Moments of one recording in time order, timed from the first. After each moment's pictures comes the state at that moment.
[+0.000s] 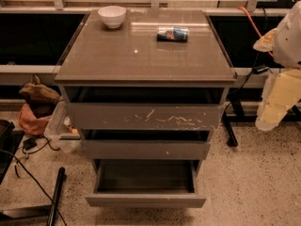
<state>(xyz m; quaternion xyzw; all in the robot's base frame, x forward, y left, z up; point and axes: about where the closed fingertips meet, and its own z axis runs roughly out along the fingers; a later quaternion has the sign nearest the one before) 0.438 -0.217 0.976 -0.60 0.78 -0.03 0.16</state>
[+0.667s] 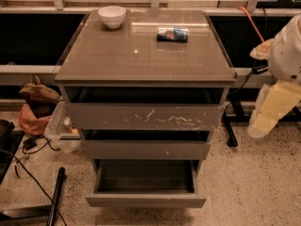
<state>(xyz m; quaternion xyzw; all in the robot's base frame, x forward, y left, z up) 0.440 -0.213 0.960 -0.60 0.78 -0.03 0.18</state>
